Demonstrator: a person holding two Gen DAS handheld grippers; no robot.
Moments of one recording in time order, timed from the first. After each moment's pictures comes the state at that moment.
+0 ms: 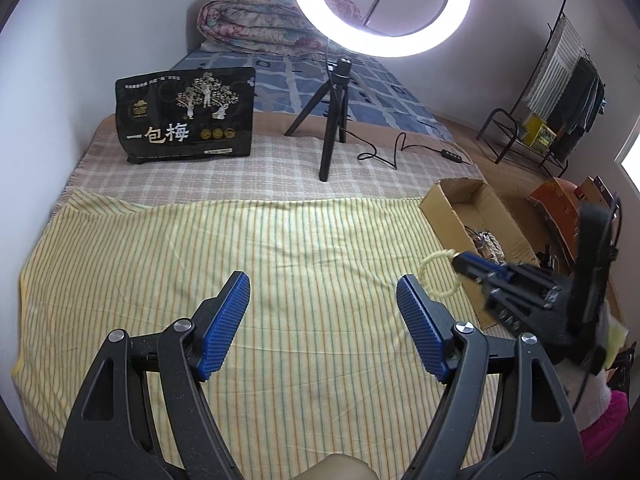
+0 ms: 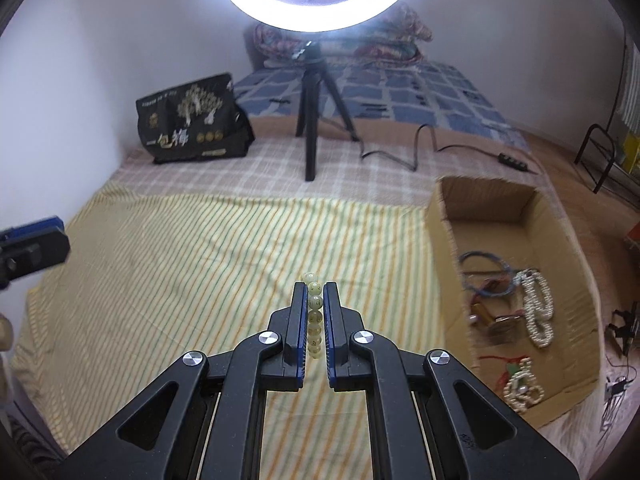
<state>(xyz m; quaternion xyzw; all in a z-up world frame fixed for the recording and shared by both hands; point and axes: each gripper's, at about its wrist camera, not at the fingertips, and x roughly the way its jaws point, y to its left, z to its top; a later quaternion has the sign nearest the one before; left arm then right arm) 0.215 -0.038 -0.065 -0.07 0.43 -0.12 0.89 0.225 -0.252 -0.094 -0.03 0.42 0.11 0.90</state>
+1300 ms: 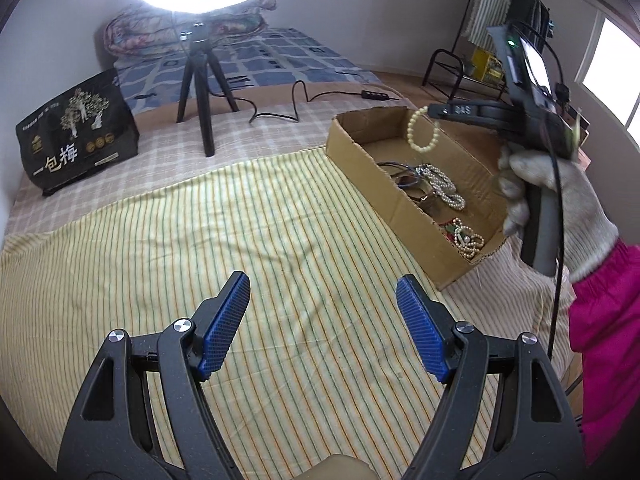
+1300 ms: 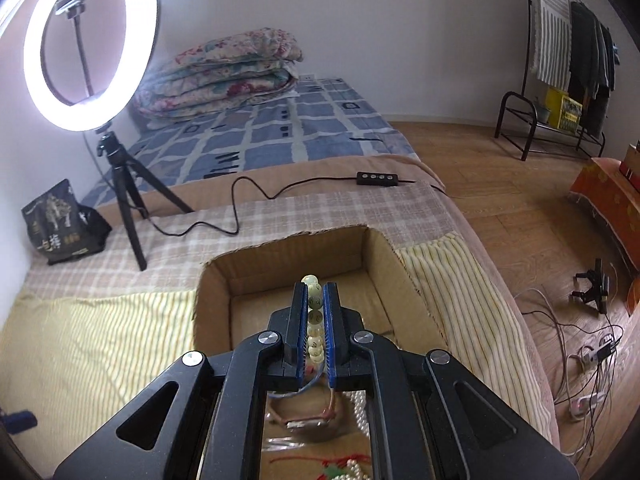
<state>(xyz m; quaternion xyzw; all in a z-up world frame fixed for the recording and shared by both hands) 0.199 -0.172 -0.110 0.03 0.44 -0.22 0.87 0.303 -0.416 -0.087 0.04 0.37 -0.04 0.93</state>
